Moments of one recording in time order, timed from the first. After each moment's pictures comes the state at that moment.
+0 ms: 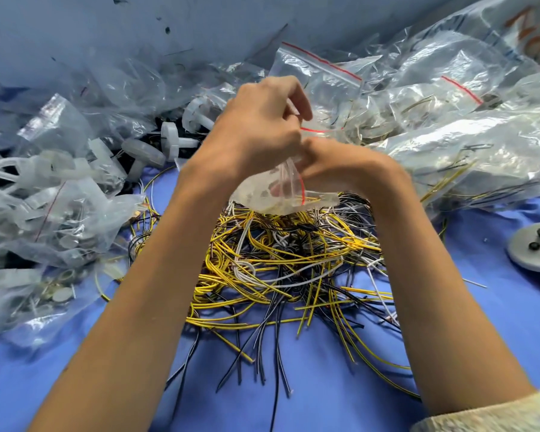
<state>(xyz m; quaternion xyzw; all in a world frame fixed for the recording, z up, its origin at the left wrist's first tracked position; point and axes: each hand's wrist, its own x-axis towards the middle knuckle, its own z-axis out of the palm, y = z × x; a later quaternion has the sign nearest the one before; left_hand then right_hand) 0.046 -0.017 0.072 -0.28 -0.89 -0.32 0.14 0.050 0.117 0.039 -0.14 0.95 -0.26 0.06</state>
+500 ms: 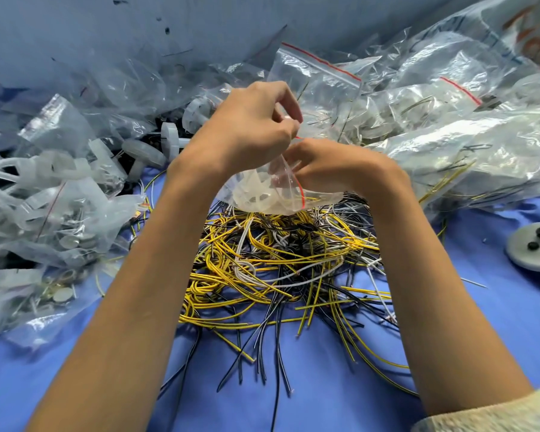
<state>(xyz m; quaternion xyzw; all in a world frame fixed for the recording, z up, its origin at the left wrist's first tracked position) 0.039 -0.027 0.072 -0.28 -0.90 -0.33 0.09 0.052 0.111 0.042 -0.13 0.96 -0.23 0.07</state>
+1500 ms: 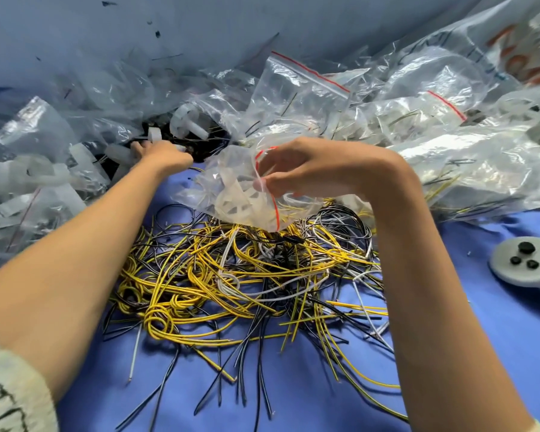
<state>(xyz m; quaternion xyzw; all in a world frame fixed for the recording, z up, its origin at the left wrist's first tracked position) -0.102 -0.093 -0.013 0.06 -0.99 -0.13 -0.01 0.069 0.114 0.066 -0.17 0.94 -0.28 0.11</state>
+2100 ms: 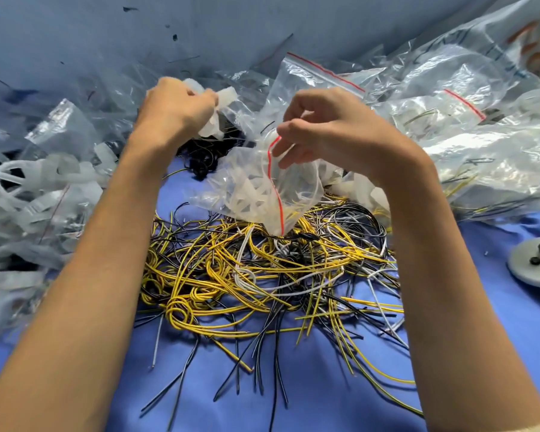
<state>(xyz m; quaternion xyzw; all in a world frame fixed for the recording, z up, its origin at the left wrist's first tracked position) -0.024 -0.082 0.072 -0.02 -0.92 -0.36 0.16 0.068 0.108 0.076 -0.15 0.86 -0.48 -0.05</state>
